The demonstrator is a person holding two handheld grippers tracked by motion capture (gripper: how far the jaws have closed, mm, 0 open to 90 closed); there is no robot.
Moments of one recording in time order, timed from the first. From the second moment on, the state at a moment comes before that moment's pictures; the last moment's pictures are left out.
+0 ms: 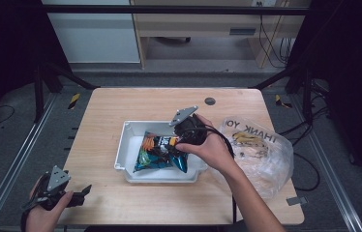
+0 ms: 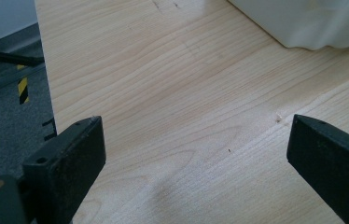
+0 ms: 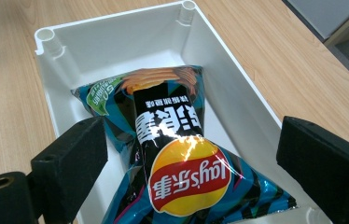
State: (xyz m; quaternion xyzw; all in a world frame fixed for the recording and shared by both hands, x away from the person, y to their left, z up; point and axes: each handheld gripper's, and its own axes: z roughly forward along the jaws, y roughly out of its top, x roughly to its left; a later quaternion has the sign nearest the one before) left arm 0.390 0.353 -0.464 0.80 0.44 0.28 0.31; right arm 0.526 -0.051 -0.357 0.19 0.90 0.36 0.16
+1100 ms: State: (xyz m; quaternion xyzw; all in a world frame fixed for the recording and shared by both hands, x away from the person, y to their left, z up) left arm 0.387 0.358 -0.460 0.78 0.45 0.29 0.32; right arm 0.514 -0.066 -0.340 0.29 0.85 0.37 0.22
